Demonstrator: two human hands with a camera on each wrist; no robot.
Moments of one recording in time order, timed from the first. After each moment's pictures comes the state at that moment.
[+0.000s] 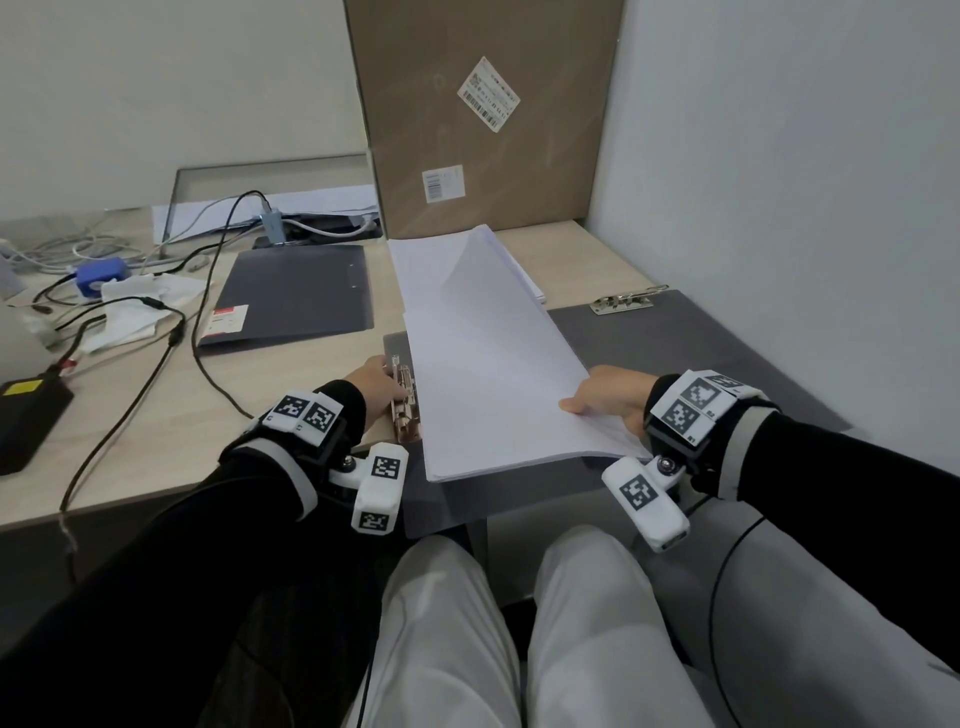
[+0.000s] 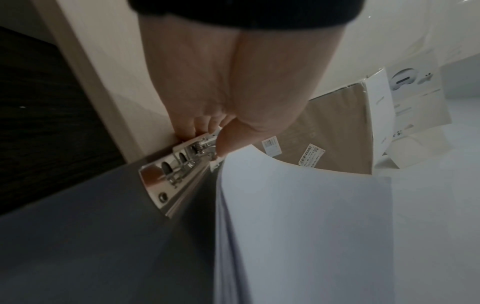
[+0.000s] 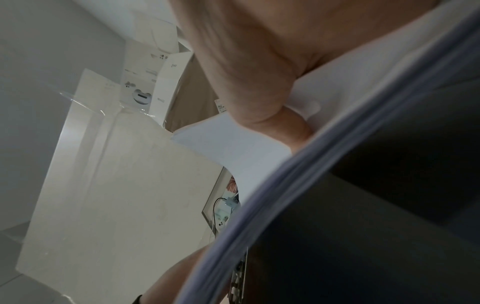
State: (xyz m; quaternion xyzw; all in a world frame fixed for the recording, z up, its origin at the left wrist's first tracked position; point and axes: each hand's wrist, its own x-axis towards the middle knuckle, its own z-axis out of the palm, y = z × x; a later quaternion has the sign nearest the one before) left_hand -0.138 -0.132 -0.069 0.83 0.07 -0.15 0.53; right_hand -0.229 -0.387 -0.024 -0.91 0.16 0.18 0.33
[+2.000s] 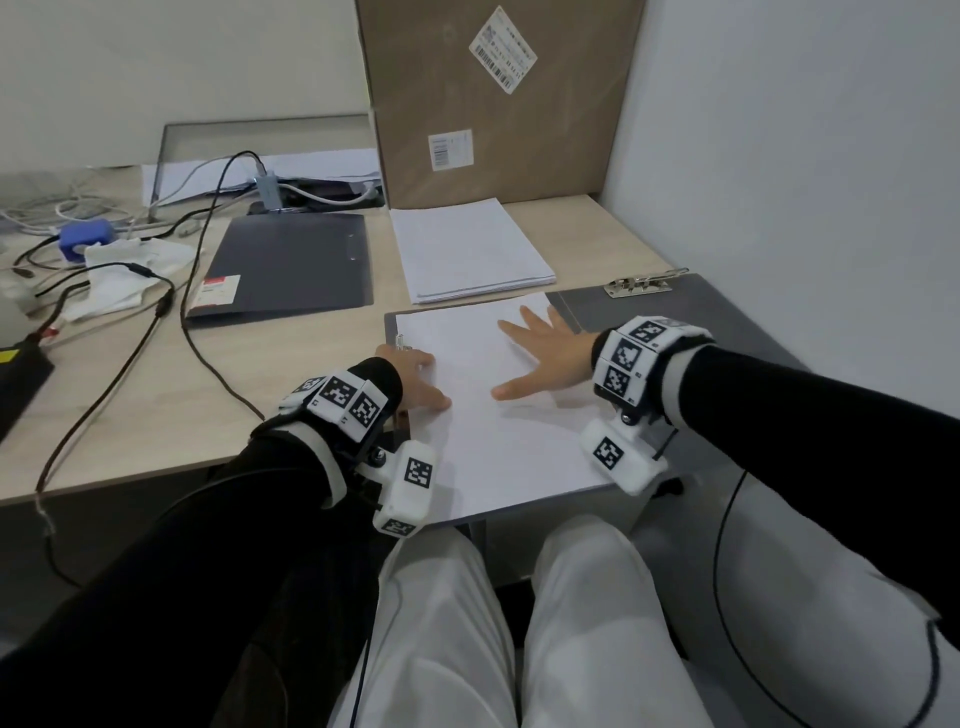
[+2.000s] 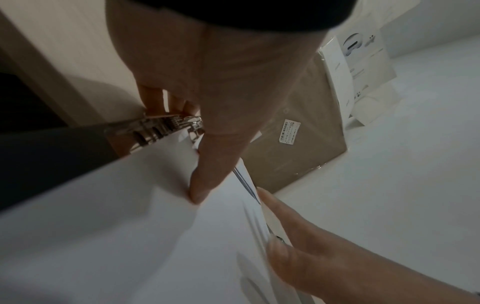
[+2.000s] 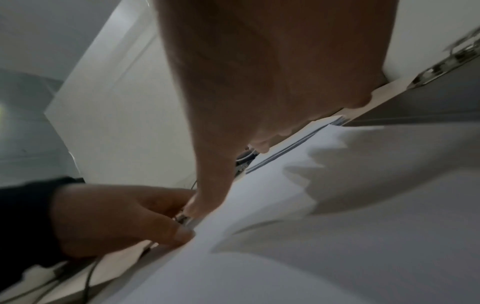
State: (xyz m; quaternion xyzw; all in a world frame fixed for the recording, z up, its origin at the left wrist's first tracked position) left_hand -0.164 -0.159 -0.038 0.97 -0.02 -0.20 0.12; right_hand -0.177 -0.359 -0.021 -0.97 -0.07 0.24 0.07
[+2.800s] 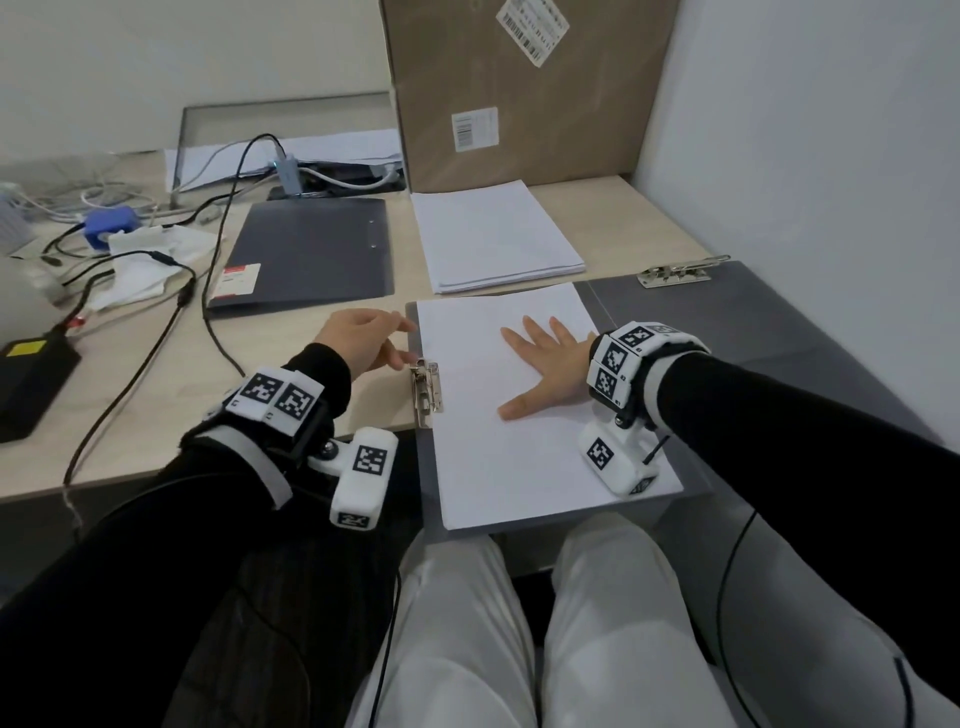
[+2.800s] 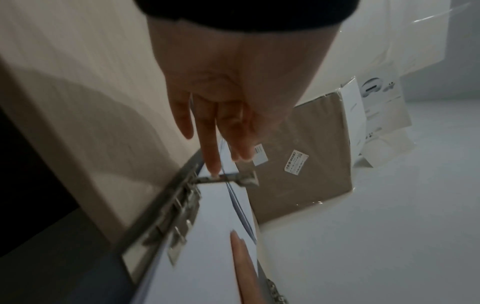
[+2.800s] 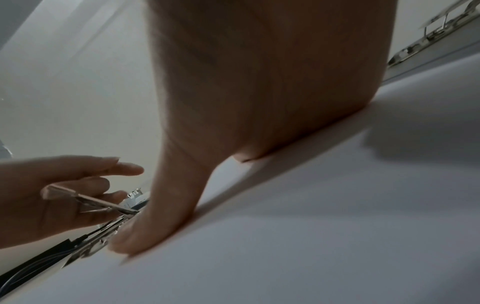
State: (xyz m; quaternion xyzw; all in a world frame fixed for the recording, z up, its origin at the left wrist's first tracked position) left_hand -0.151 -0.107 -0.031 0.82 0.06 -0.07 0.56; right_hand -0.159 -0.345 -0.053 -0.96 -0.09 0.26 0.03
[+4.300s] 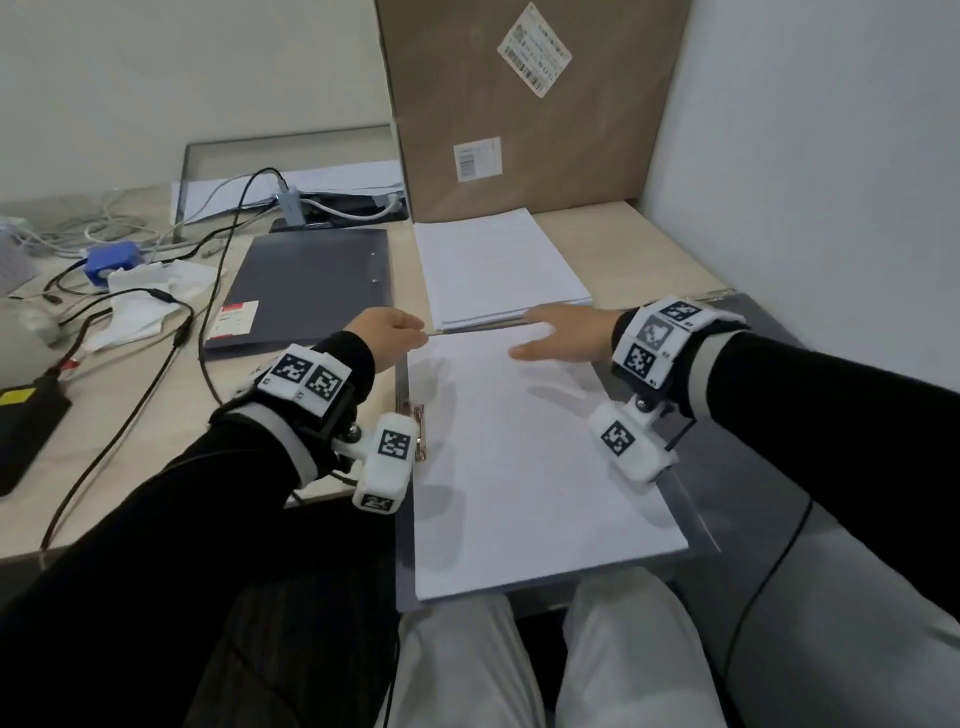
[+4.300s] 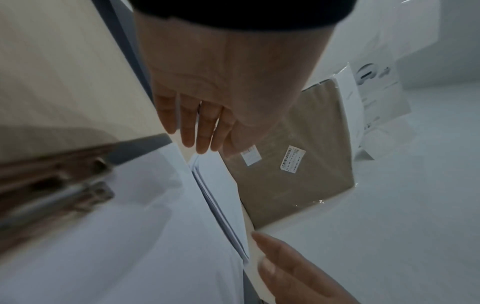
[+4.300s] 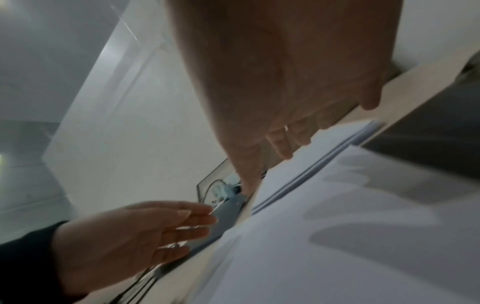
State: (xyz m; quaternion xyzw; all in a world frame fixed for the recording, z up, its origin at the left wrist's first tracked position) left_hand -0.087 -0.130 -0.014 0.91 0.02 -0.10 0.39; right_hand -0.105 -0.355 -0.005 -0.97 -0.06 0.17 0.17
